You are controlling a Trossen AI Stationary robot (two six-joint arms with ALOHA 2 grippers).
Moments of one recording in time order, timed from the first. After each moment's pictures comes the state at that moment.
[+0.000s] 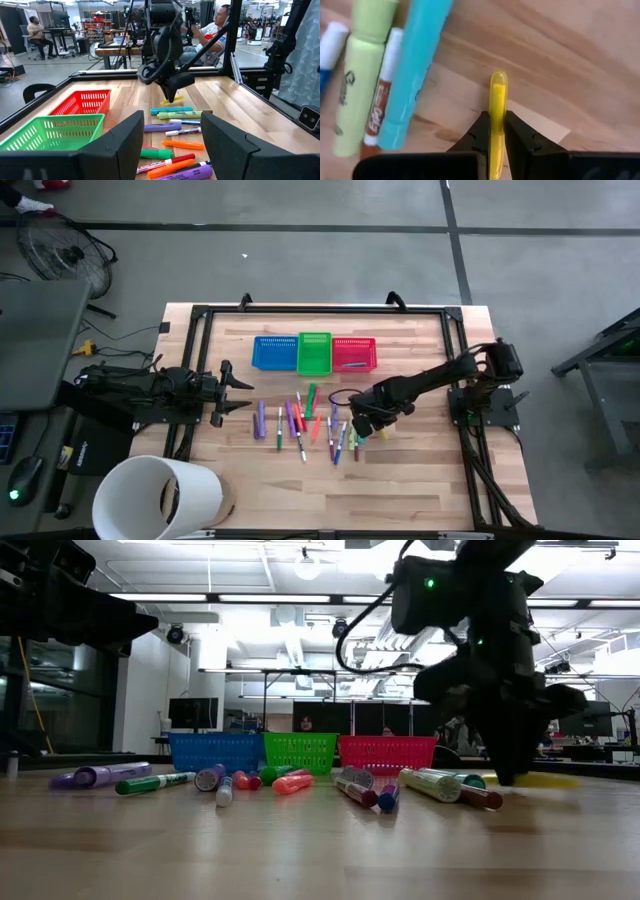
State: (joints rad) left arm -0.15 0.02 0.02 0.00 -0.09 0.02; right arm 0.11 1.74 0.99 -0.73 -0.14 1.22
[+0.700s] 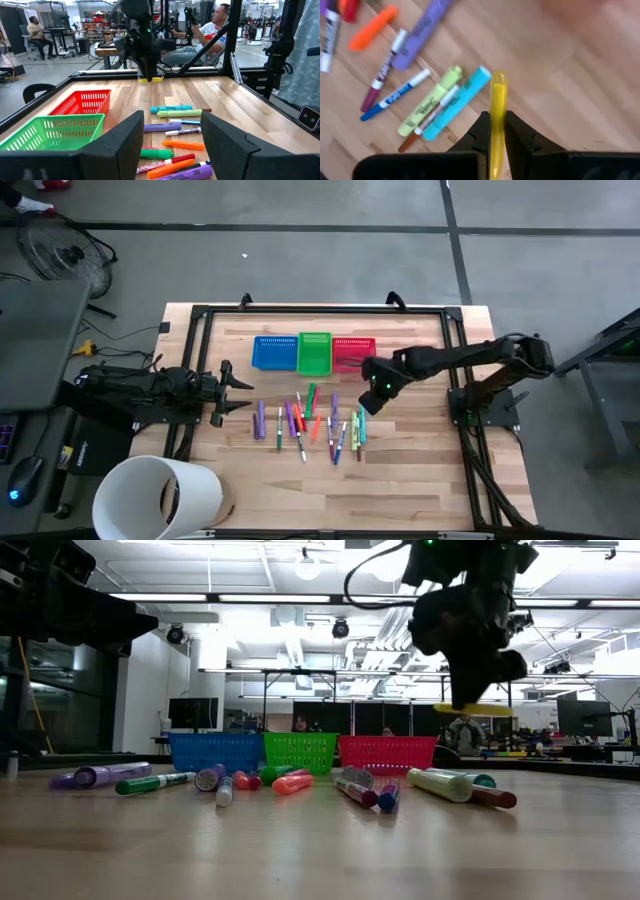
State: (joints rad) left arm -0.15 0.02 0.02 0.00 -0.09 0.02; right arm -0.08 1.47 1.00 -0.77 -0.11 0.78
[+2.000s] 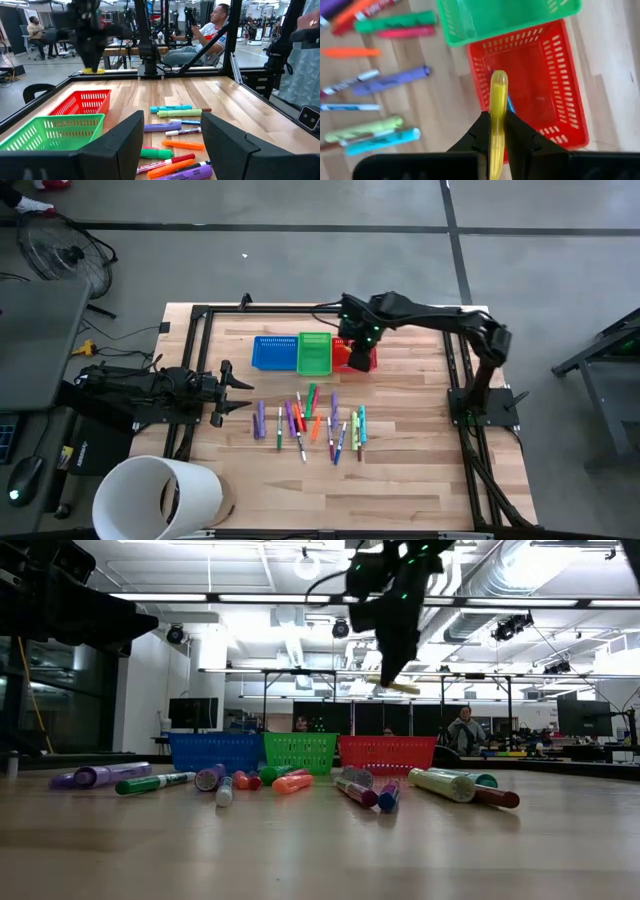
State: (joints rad) left arm -0.15 0.02 0.02 0.00 -0.09 0.02; right arm -0.40 1.83 1.60 -1.08 -0.11 -0.13
